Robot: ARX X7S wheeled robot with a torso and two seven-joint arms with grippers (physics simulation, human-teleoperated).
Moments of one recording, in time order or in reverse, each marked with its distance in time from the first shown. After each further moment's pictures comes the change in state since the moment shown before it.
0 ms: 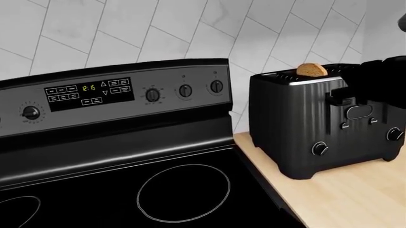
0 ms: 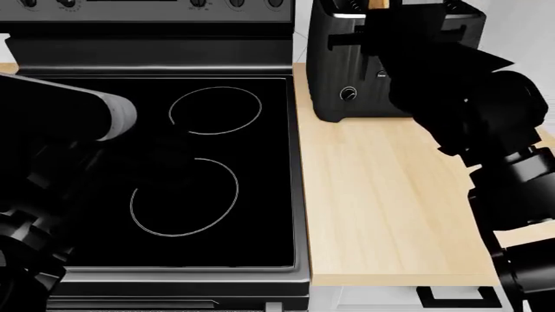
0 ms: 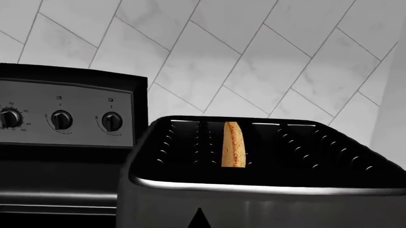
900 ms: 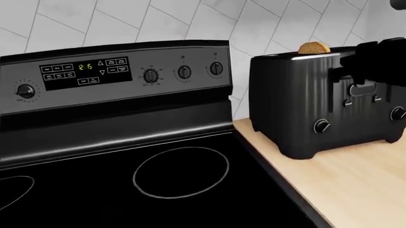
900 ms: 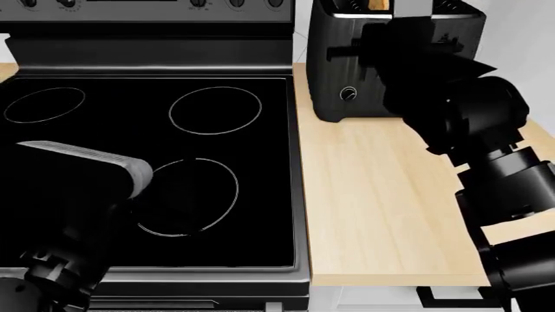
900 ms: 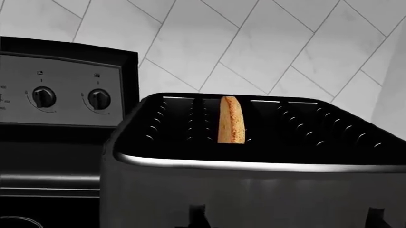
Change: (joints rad) left arm 0.355 0.035 -0.105 0.125 0.372 0.042 0.275; right arm 0.007 -0.041 -0.021 0.128 -0.027 -0.021 -0.032
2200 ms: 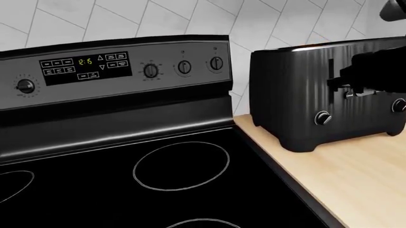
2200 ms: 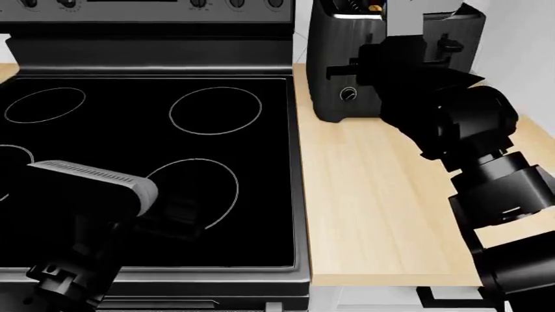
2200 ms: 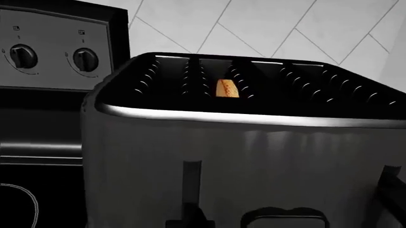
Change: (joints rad) left arm 0.125 0.005 0.007 0.033 0.170 0.055 0.108; right arm -0.018 -0.016 -0.005 0.056 0.001 0.045 -0.004
